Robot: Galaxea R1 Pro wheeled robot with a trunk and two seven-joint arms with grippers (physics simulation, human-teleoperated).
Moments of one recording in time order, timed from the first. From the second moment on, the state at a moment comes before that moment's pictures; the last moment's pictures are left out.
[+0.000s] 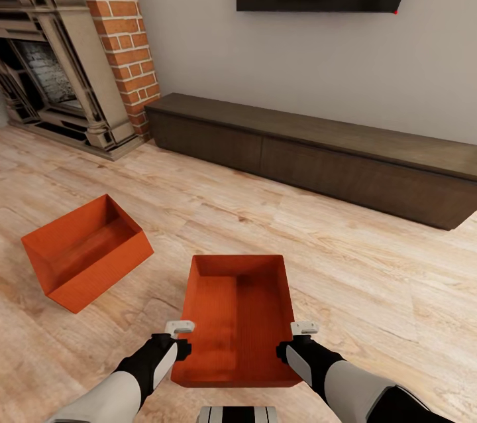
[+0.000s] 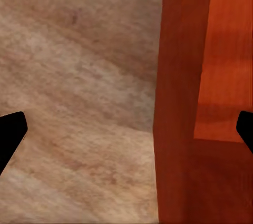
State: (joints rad) left arm -0.66 -0.10 -0.02 -0.31 0.06 0.38 0.23; right arm -0.74 0.12 0.61 -0.14 -0.62 0.28 -0.33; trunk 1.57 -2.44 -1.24
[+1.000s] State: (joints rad) left arm -0.66 -0.10 -0.02 -0.31 0.06 0.38 0.23; right arm -0.74 0.12 0.61 -0.15 -0.62 0.29 -0.33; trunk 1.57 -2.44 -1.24
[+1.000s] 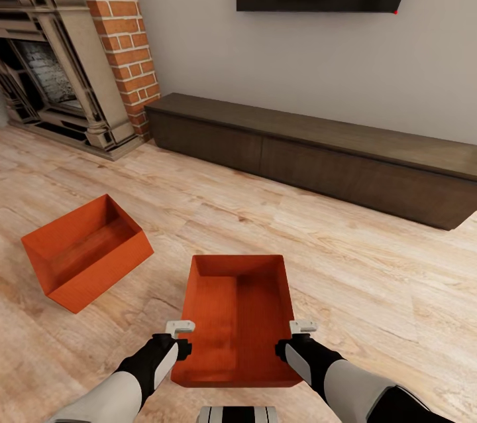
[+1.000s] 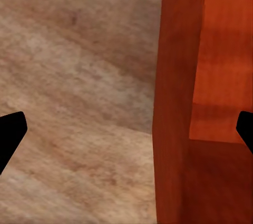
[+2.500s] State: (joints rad) left arm -0.66 -0.11 -0.01 -0.26 0.06 0.32 0.23; right arm -0.74 0.12 0.61 -0.15 -0.62 0.28 -0.33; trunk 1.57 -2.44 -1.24
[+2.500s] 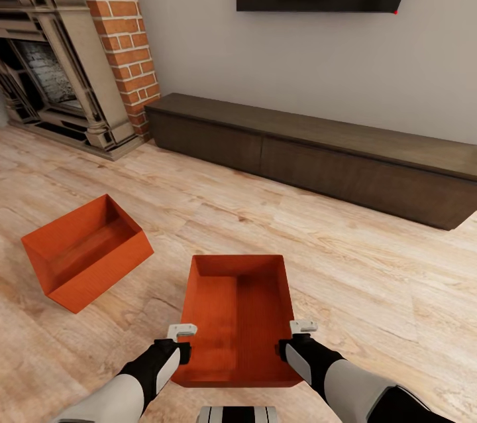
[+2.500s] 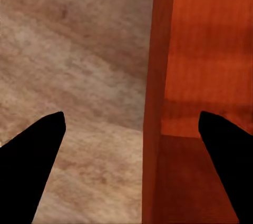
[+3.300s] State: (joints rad) left arm -0.66 -0.11 -0.02 -0.26 0.09 0.31 0.23; right arm -0.74 0.12 0.60 -0.15 -0.64 0.28 -0.32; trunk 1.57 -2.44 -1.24
